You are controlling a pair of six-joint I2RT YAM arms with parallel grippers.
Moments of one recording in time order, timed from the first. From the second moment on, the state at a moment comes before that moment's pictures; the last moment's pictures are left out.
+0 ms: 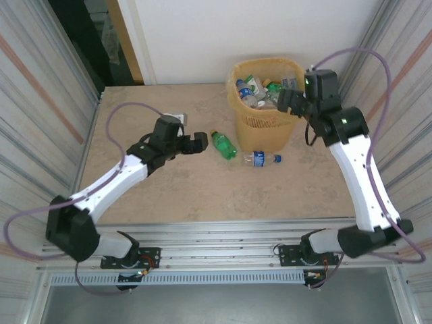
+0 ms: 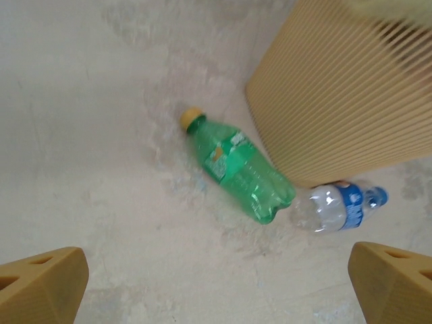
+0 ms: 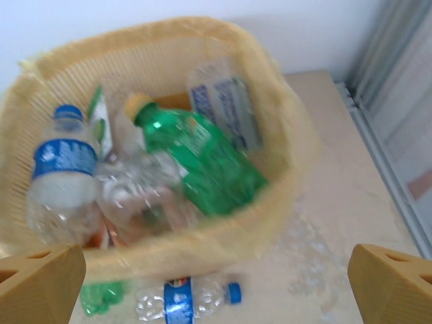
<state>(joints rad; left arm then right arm) -0.55 1.40 1.10 -0.37 -0.02 -0.49 0.32 1.31 1.71 -0.99 0.35 0.34</state>
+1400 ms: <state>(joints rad) -0.64 2.22 1.71 -0.58 -0.03 -0.60 0.23 0.94 1.26 -1.02 0.39 0.52</state>
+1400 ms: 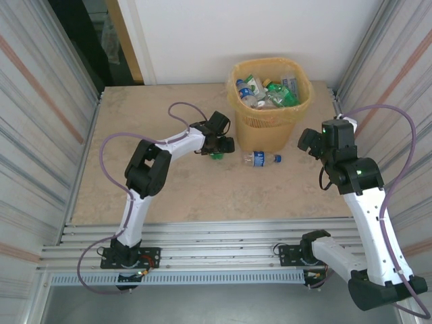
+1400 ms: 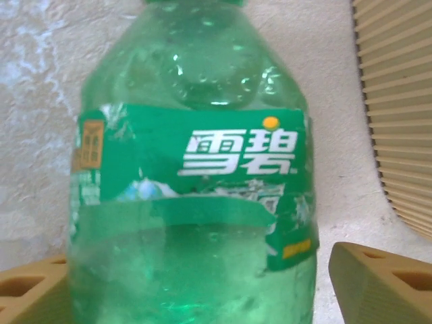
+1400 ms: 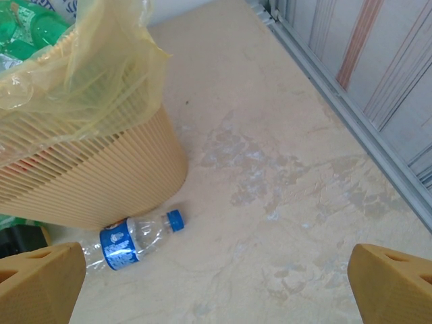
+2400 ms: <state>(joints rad) -0.58 1.51 1.21 -0.33 -0.05 -0.43 0.39 1.02 1.33 -0.85 0.12 0.52</state>
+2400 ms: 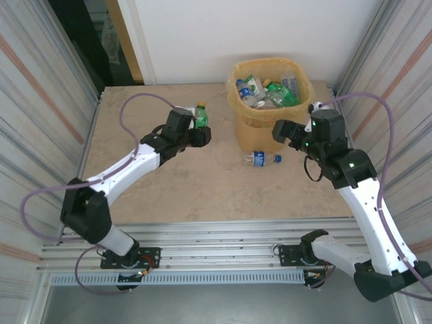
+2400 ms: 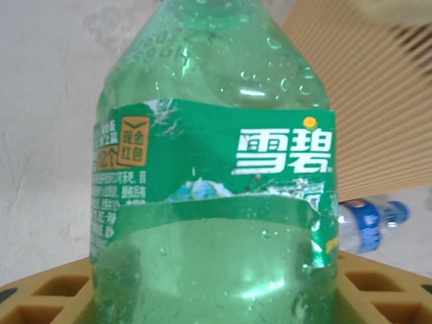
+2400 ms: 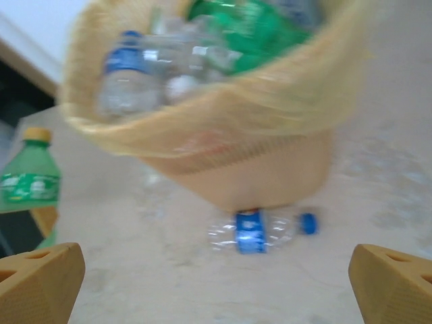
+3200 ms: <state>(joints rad) -0.60 1.21 1.00 0.04 0.27 -0.34 0.63 1.50 1.65 -0.52 -0.32 0.53</state>
